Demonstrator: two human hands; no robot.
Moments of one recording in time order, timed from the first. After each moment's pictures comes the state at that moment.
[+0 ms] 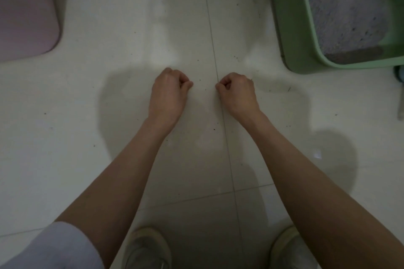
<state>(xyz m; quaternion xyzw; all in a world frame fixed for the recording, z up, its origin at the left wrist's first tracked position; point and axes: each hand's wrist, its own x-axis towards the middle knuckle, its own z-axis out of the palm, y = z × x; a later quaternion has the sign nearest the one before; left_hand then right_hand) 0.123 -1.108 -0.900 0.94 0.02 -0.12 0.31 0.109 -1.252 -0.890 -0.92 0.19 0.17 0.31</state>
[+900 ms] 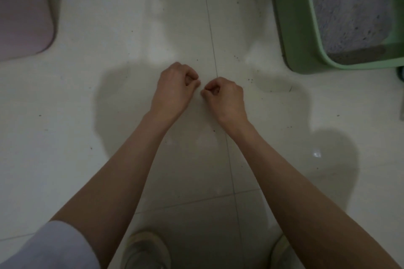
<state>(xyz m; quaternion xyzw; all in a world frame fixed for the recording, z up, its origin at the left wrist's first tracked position) 0.136 -1.116 -0.903 0.93 -0.03 -0.13 0.34 0.101 -1.230 -0.894 -0.91 0.20 0.15 0.35</state>
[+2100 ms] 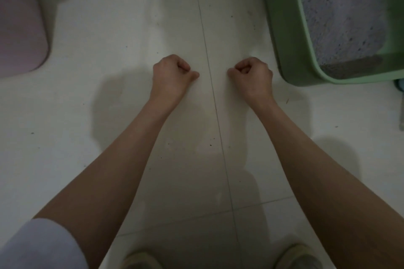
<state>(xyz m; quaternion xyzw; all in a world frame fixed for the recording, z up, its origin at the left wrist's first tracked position) 0.179 -1.131 -0.898 0.91 0.09 -0.15 0.38 0.156 -1.291 -0.897 -0.88 0.28 0.08 0.37</state>
